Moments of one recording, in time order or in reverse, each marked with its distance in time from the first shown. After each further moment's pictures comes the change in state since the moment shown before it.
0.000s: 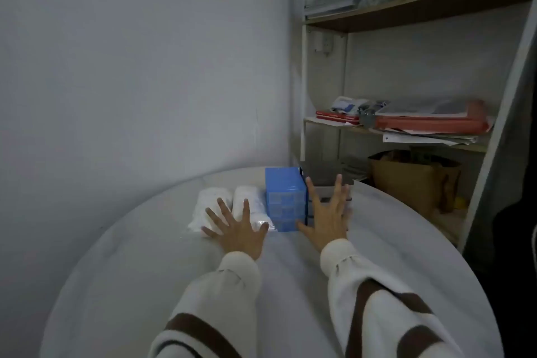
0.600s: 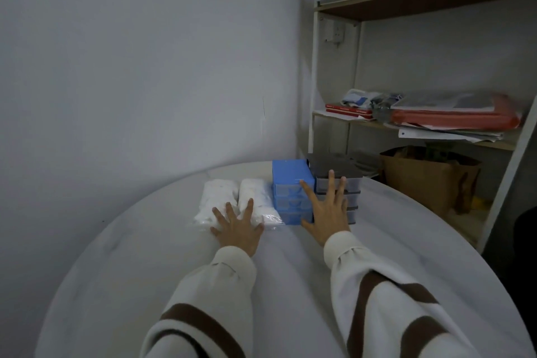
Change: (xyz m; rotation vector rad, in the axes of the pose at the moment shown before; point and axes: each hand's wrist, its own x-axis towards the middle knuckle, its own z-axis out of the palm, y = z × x) left_hand 0.035 -0.024 0.015 -0.009 -0.112 0.069; right_hand 0.029 -0.005 0.021 -0.211 -0.087 -0.125
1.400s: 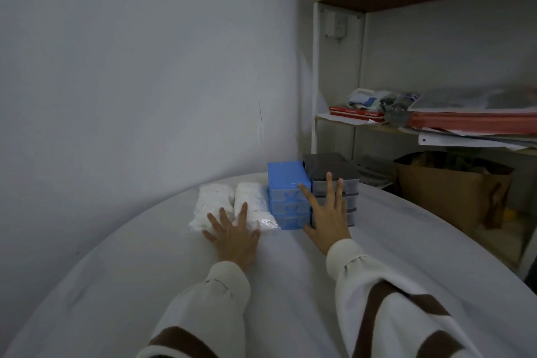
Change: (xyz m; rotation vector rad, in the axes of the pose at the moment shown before) left_hand 0.083 0.006 0.013 -0.006 0.060 -0.011; right_hand 0.079 0.010 0.031 0.158 0.093 -0.061
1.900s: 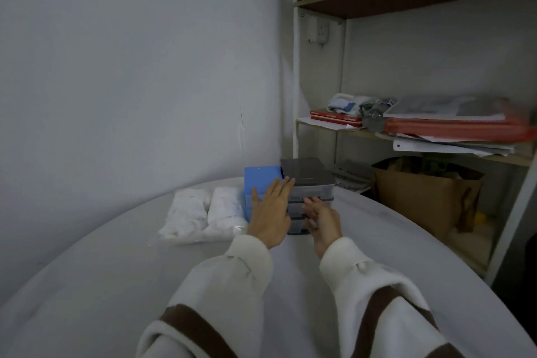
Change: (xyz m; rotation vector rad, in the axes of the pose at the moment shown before) left_hand -0.013 0.112 -0.032 -0.088 0.027 0.586; right_hand 0.005 0.012 -0.031 1.689 0.159 0.703
